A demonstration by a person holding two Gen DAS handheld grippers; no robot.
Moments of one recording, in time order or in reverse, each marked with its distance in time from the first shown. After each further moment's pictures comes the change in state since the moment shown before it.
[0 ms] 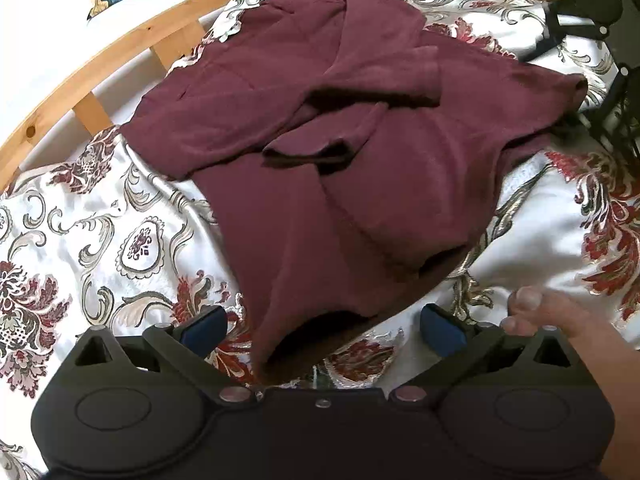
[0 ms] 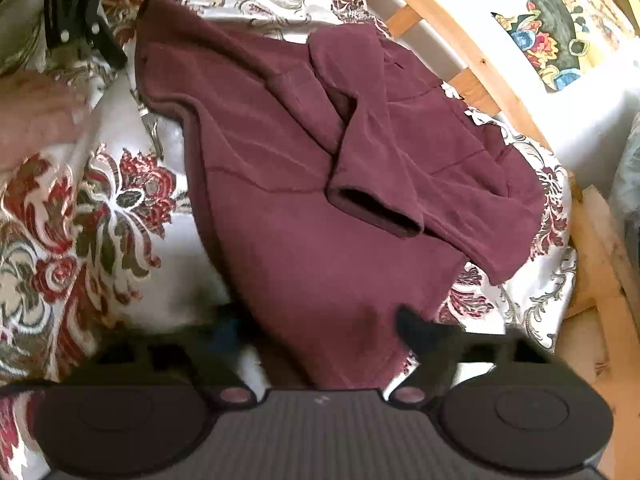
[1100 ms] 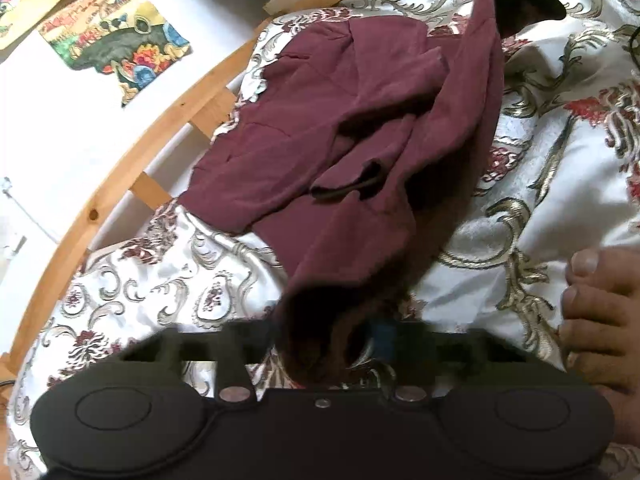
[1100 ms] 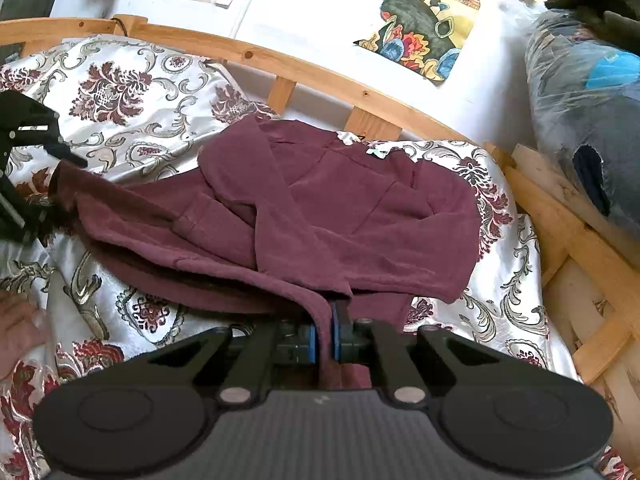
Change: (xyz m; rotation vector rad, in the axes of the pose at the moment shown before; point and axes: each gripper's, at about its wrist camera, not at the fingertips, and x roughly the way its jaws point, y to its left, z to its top) left arm -0.003 -0.022 -0.015 0.204 -0.136 0.294; right arm -0.023 -0.067 0.005 0.436 -0.224 -0.039
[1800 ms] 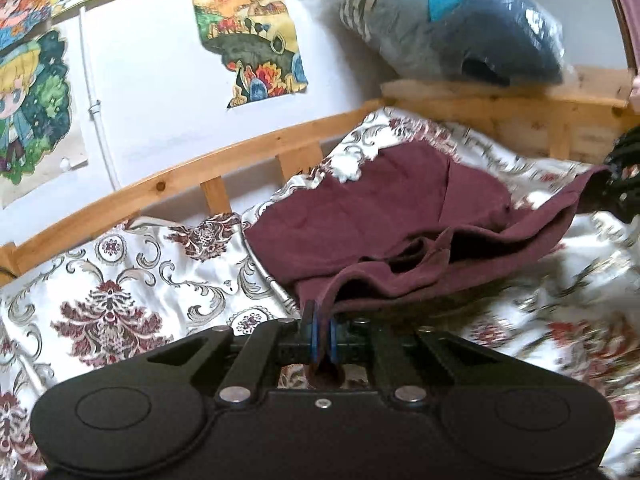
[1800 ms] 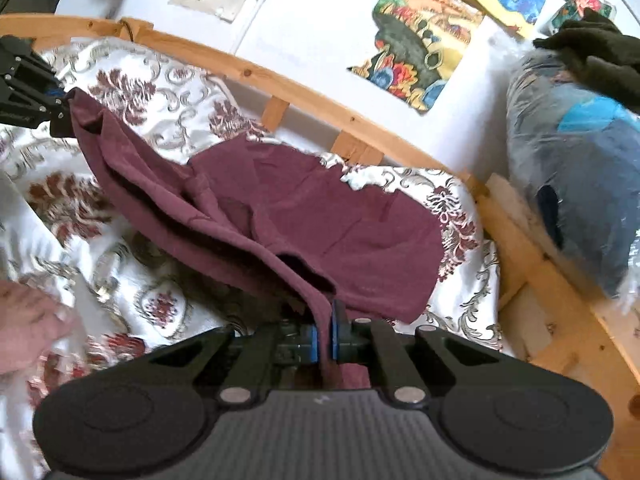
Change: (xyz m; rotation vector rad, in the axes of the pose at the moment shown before) left arm -0.098 0.073 0.018 -0.499 -0.175 -0.032; right arm -0.068 0.007 0.015 -0.049 -0.028 -0.069
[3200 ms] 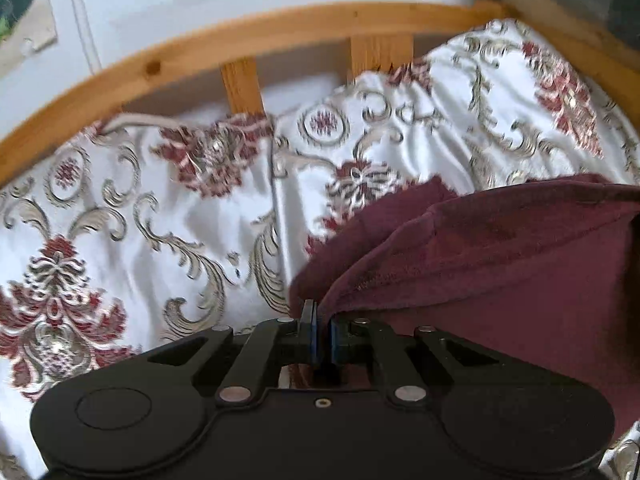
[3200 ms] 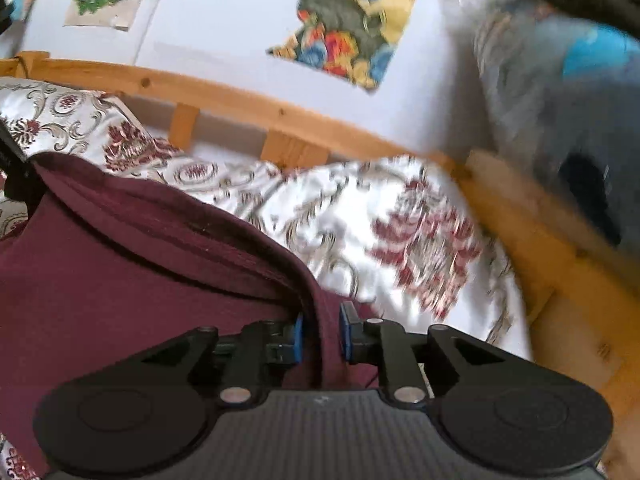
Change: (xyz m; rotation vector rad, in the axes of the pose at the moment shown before) left arm 0.233 0.061 0.076 -0.214 0.442 0.093; right arm 0.186 -0.059 0.034 0.199 0.004 -0.089
